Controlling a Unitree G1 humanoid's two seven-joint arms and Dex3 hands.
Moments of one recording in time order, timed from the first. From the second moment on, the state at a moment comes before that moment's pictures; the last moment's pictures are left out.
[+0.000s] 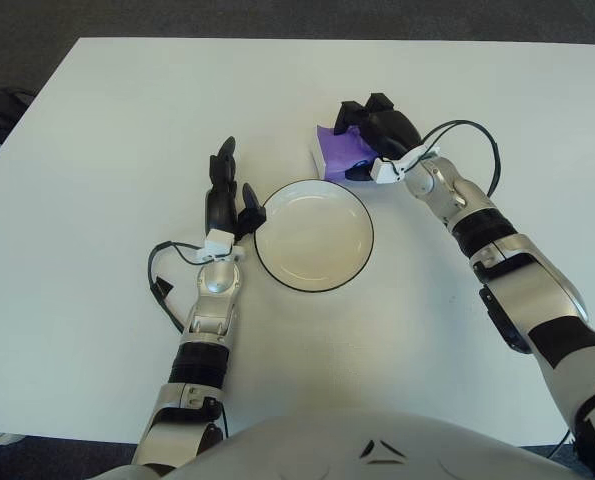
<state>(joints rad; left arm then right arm) -0.12 -0.03 0.01 0.23 0.14 -0.25 0.21 -0.87 -0.31 0.43 0.81 -0.65 -0.45 -0.20</state>
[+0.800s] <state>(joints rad) -0.13 -0.03 0.01 0.23 0.15 -0.25 0.21 -0.84 -0.31 0.39 0.82 -0.67 -0.51 -0.39</state>
